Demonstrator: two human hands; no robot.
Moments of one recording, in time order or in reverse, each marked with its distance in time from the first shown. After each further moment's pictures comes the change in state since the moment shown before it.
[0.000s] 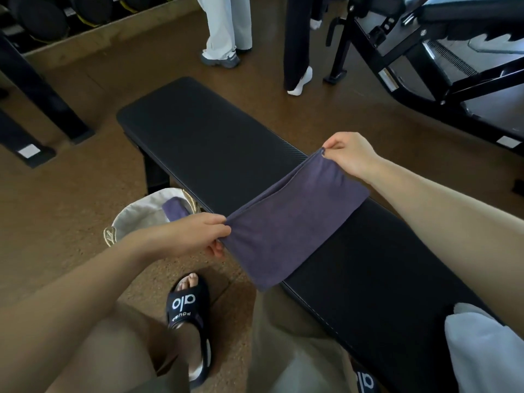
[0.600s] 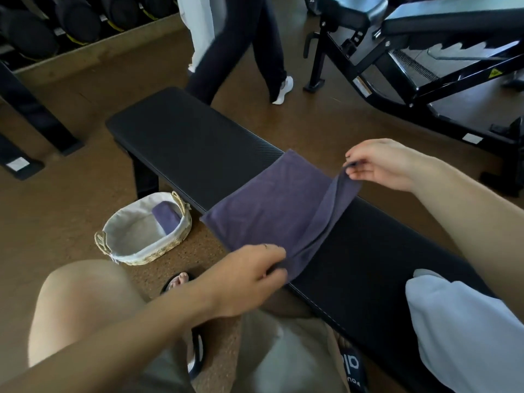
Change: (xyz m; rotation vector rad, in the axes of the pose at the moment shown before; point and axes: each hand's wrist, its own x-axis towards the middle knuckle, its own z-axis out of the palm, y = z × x) left_hand -0.067 0.037 0.116 0.390 0.066 0.684; right_hand -0.097 0.024 -0.087 0.690 -0.159 0.331
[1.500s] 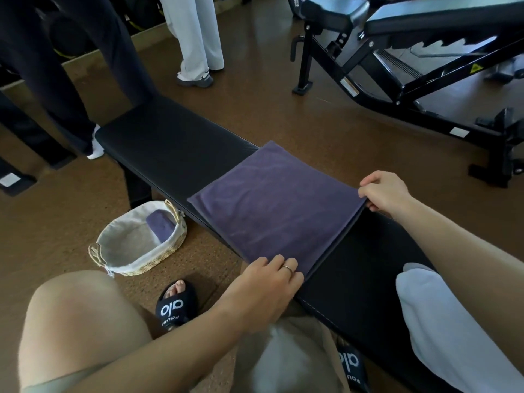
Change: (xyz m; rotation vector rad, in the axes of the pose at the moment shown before) left_hand 0.022 -0.015 0.071 0.846 -0.033 0.264; right_hand 0.000 0.076 -0.028 -0.449 0.410 0.078
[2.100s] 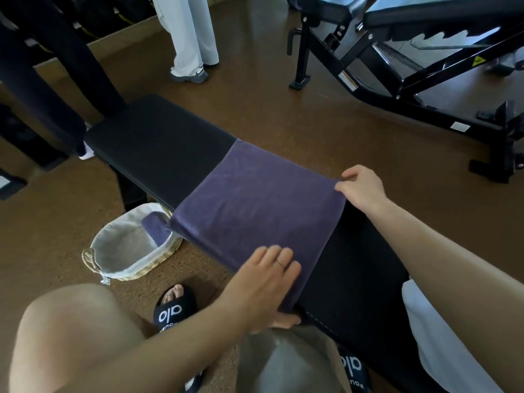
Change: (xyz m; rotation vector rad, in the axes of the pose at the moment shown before) left_hand 0.014 -0.021 -0.004 -0.090 -0.122 -0.069; right_hand 0.020 -0.019 0.042 -0.039 0.043 -0.086
